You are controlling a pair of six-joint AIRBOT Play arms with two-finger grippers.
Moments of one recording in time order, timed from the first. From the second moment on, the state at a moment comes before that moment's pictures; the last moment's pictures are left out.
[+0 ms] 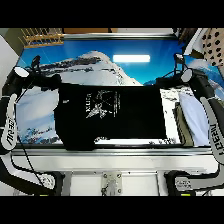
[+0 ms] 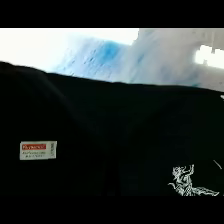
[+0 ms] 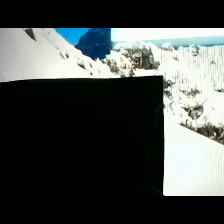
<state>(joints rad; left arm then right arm) 0.20 -1.68 1.49 1.01 -1.04 -1.39 -0.03 -1.55 1.36 -1.35 0.84 1.55</state>
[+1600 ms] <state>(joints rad) 0.32 -1.02 0.65 1.02 -1.02 -1.34 -0.21 -0.95 0.40 -1.10 0.91 1.82</state>
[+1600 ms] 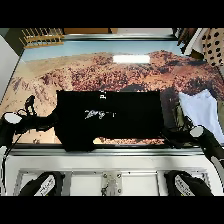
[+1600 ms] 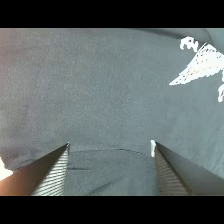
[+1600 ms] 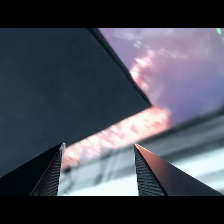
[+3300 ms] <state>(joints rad) 0.19 -0.98 0.50 1.16 -1.12 -1.54 -0.13 -0.93 0.43 -1.13 0.81 1.80</state>
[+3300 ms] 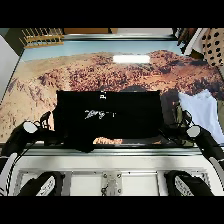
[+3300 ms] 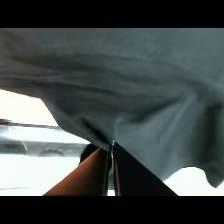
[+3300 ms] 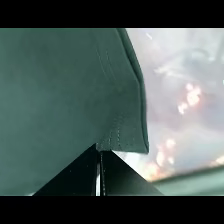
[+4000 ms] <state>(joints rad) 0.25 -0.96 0.85 1.20 -1.34 -1.45 -0.12 -1.09 0.87 -1.38 1.24 1.78</state>
